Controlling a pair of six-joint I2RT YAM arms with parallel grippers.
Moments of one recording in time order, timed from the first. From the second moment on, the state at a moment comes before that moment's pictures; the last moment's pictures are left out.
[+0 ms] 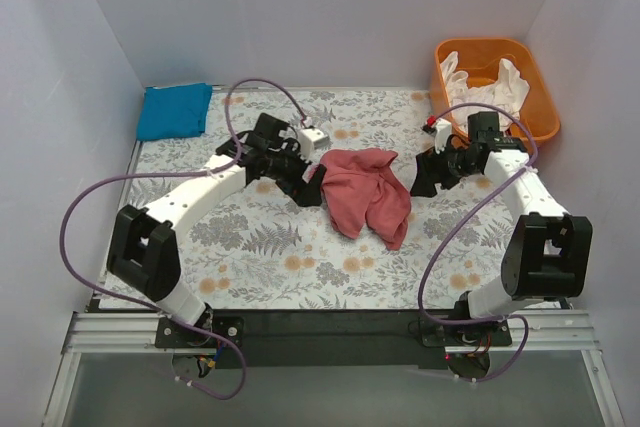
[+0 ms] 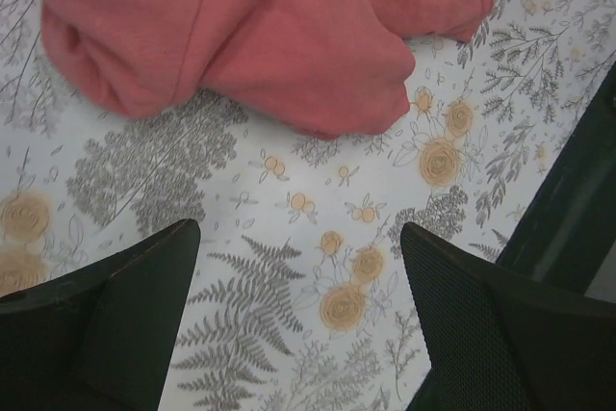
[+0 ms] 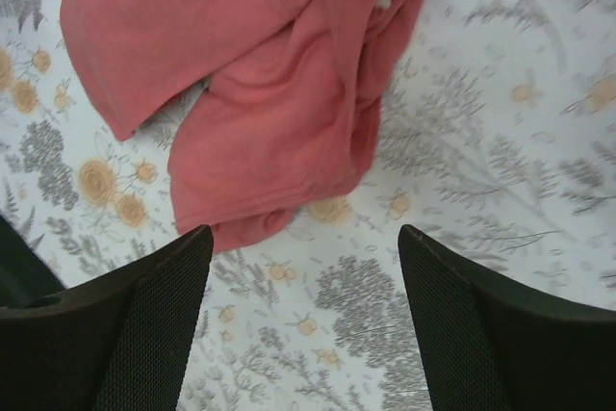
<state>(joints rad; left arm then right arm) -0.49 1.56 1.27 -0.63 0.53 0.18 0.02 1.49 1.17 -0.78 -0.66 -0.49</state>
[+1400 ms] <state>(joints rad) -0.21 1.23 1.04 -0.88 0.74 0.32 0.39 1.55 1.42 -0.56 -0.85 -0.02</state>
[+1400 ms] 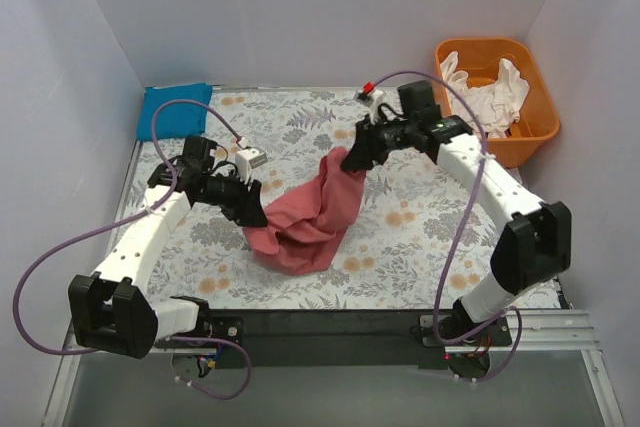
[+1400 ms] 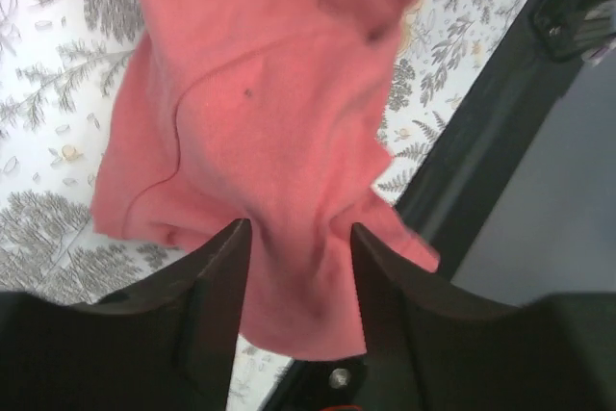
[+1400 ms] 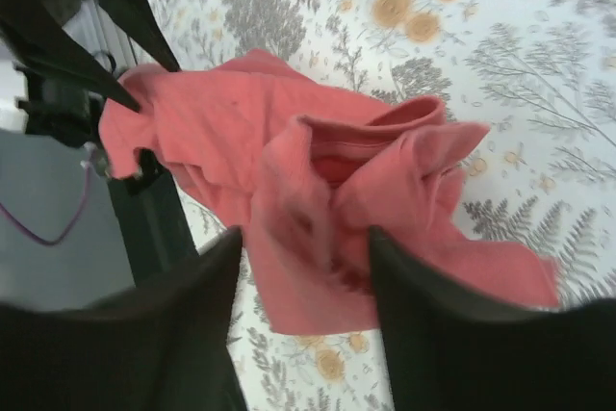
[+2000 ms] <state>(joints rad) -0.35 1.57 1.25 -0.67 0.66 0.17 0.26 1.56 1.13 -0.58 -0.73 -0.12</state>
